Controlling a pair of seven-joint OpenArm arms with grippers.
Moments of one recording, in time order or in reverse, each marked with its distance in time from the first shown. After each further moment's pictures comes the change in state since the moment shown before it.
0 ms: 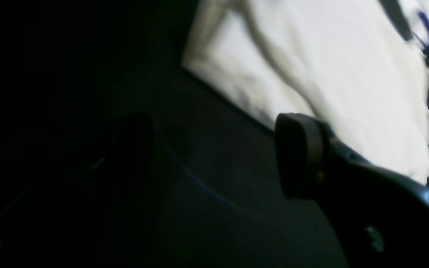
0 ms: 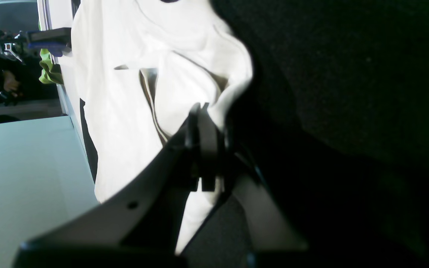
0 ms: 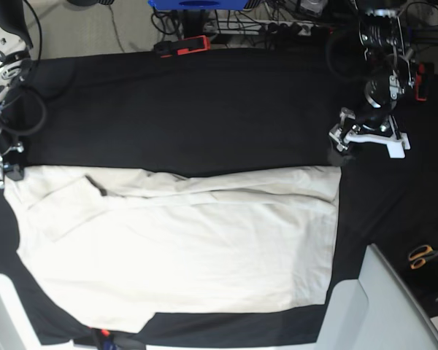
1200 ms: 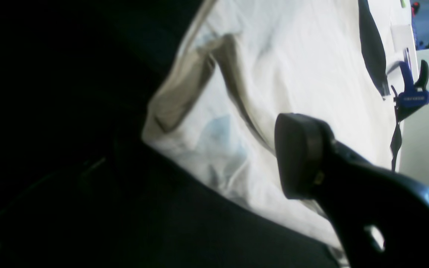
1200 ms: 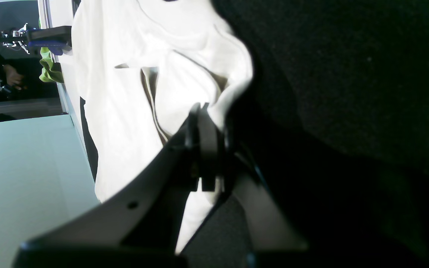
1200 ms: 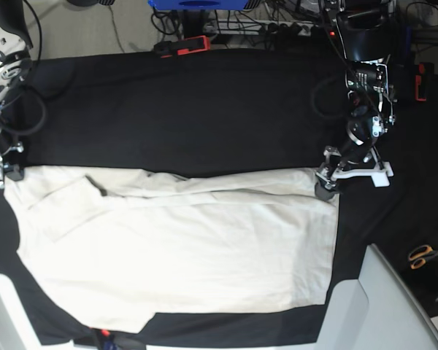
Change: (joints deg) left arm -14.4 2.1 2.4 -18.4 -0.7 -1.2 -6.6; right arm 0.0 0.0 0.0 0.0 0.0 0.1 -0.2
